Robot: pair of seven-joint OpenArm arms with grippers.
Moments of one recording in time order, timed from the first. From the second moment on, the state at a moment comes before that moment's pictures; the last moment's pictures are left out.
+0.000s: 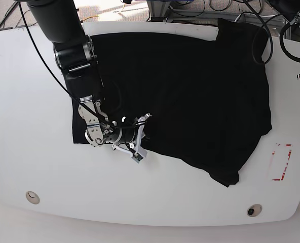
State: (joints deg) left arm 4.9 -20.8 -50.8 112.4 -17.2 -41.9 73.7; right arm 31.4 5.1 -16.6 42.5 14.0 38.9 -34.1
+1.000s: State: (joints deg) left arm 4.7 -20.6 -41.9 112.4 -17.2 -41.9 73.7; right arm 24.4 21.1 6.7 43.0 15.2 36.9 -33.1
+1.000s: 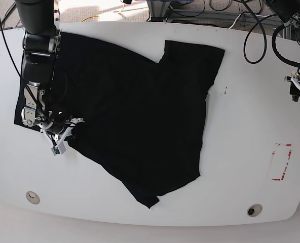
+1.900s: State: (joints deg) left arm 4.6 -14.6 -28.5 112.4 -29.3 -41.8 73.7; right arm 22.1 19.9 6.3 65.1 12.6 36.5 -48.0
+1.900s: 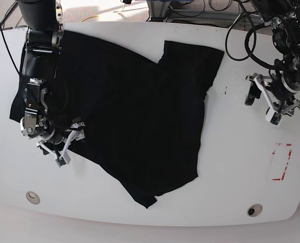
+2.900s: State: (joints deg) left arm 7.5 -3.6 -10.9 104.2 -17.9 -41.8 68.4; right arm 16.0 16.9 5.9 85.3 12.7 36.7 -58.0
